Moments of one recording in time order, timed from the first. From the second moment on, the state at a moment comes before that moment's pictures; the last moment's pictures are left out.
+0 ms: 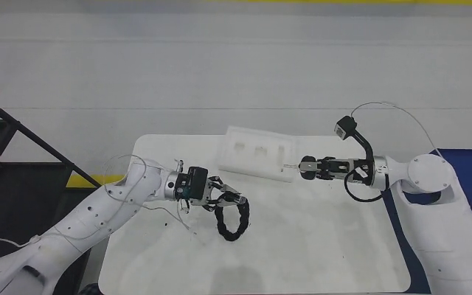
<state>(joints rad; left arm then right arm) 0.81 -0.72 -0.61 -1.53 1.51 -0.87 0.81 -1.10 -1.08 1.43 -1.65 0.25 0.01 1.34</state>
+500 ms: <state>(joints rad) 0.83 -0.73 -0.70 -1.66 1.47 -0.77 0.65 -1.16 -1.05 1.47 -1.84 0.29 0.10 1.32</state>
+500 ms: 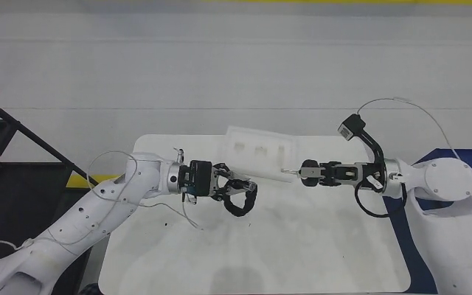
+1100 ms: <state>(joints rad) 0.77 -0.79 -0.65 -1.61 1.48 -0.74 0.61 -1.17 -1.05 1.47 -1.86 0.25 0.12 1.29</state>
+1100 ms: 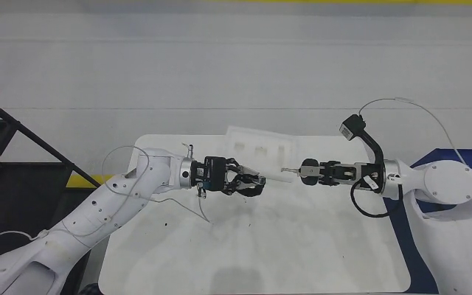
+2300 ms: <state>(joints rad) 0.76 -0.95 -0.53 -1.38 1.44 -0.63 0.80 -1.13 -0.97 1.40 -2.21 -0.06 0.51 1.31</state>
